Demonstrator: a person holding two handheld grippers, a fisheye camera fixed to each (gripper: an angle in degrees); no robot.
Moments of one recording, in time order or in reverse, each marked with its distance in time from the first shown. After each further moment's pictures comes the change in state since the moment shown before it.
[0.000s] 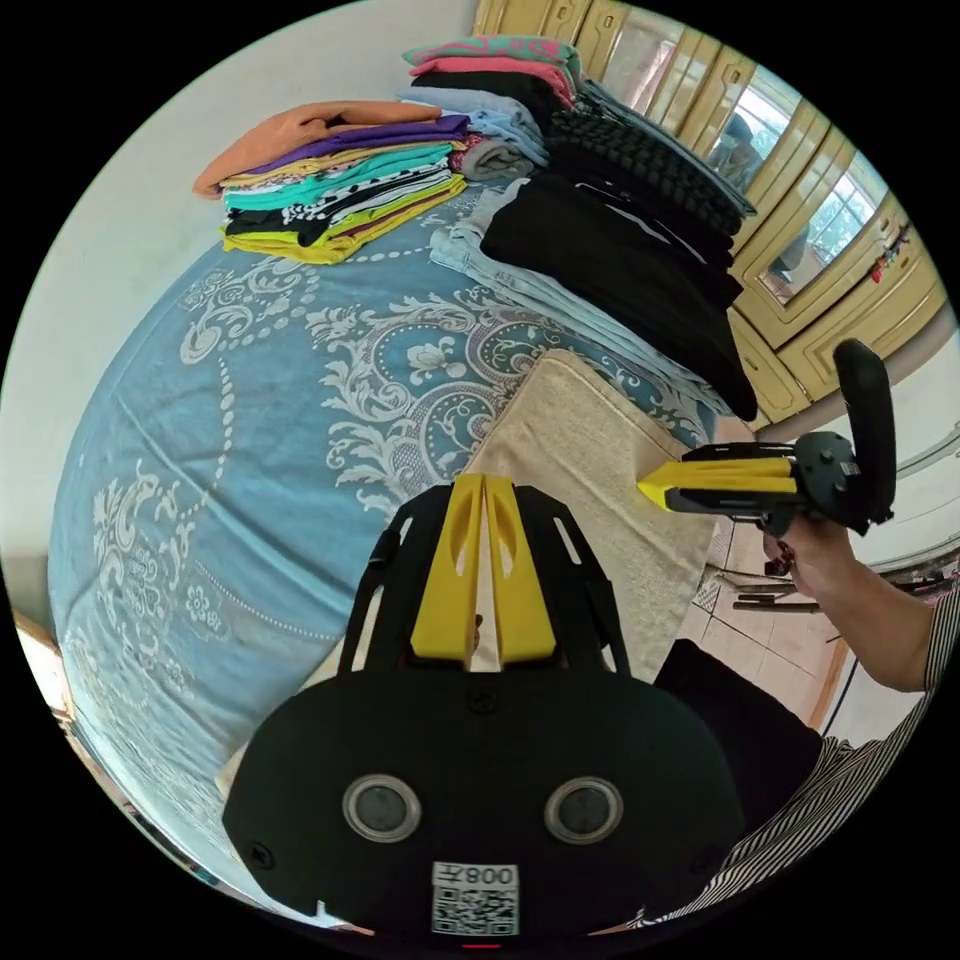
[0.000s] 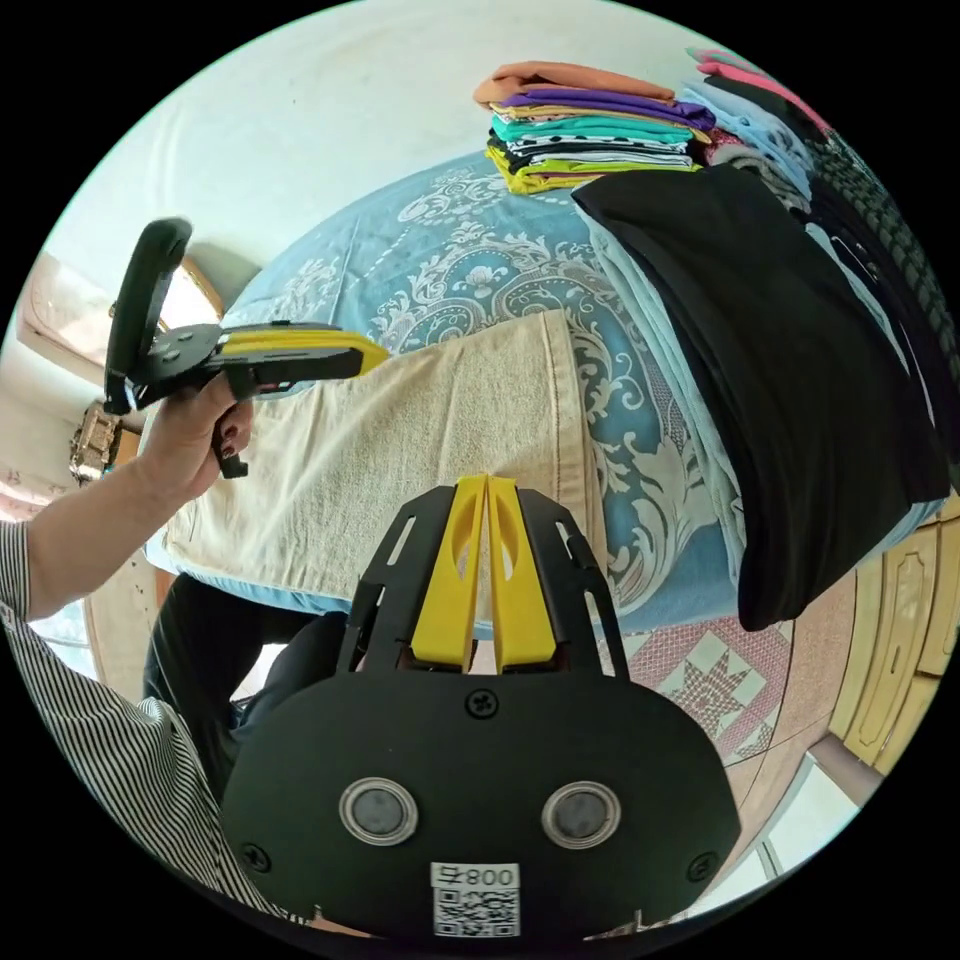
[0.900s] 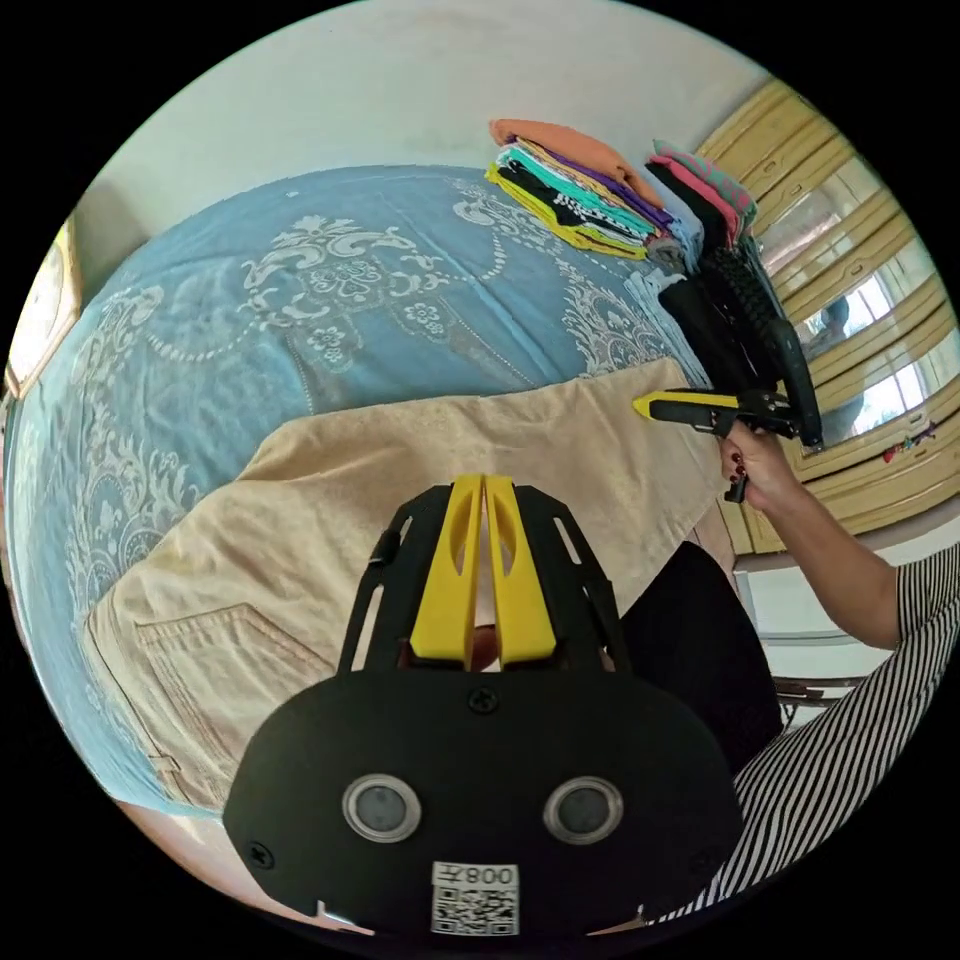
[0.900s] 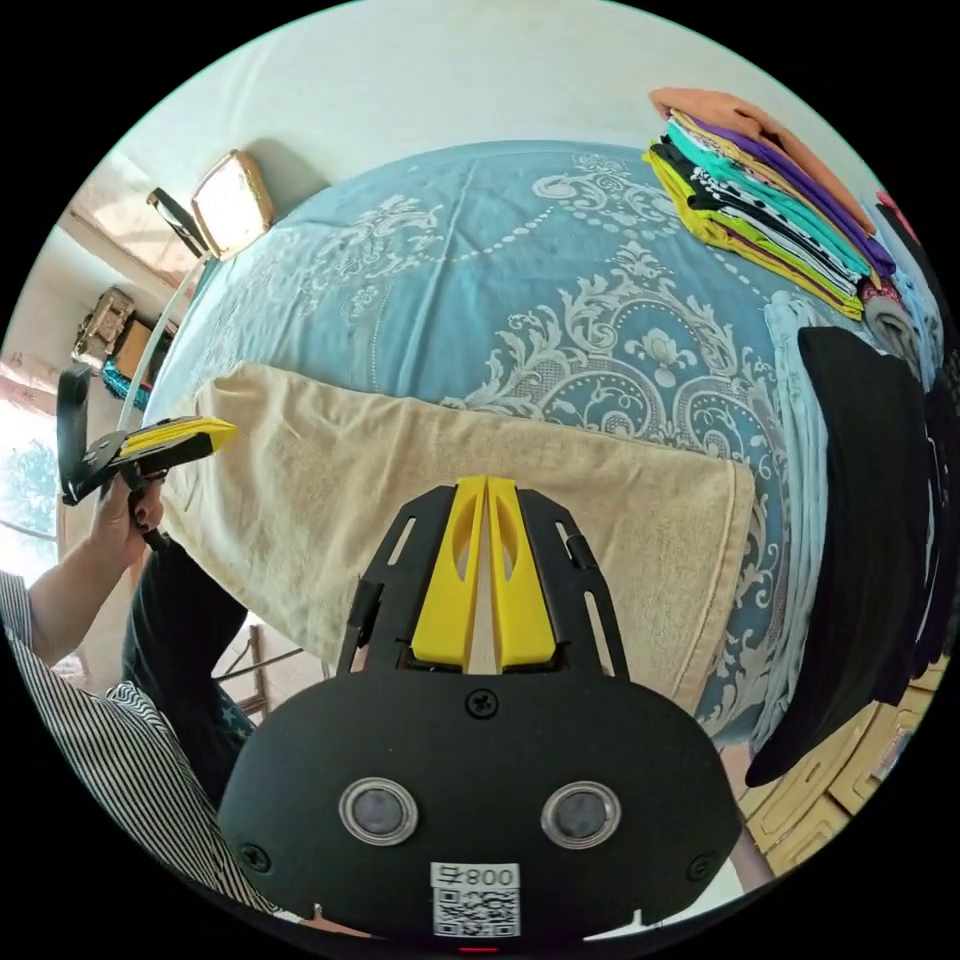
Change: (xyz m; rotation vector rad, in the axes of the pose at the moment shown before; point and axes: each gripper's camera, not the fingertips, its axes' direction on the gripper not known) left arm -0.172 0.273 -0.286 0.136 0.033 -0.513; right arm -0.123 -0.106 0.016 -0.092 0.003 -0.268
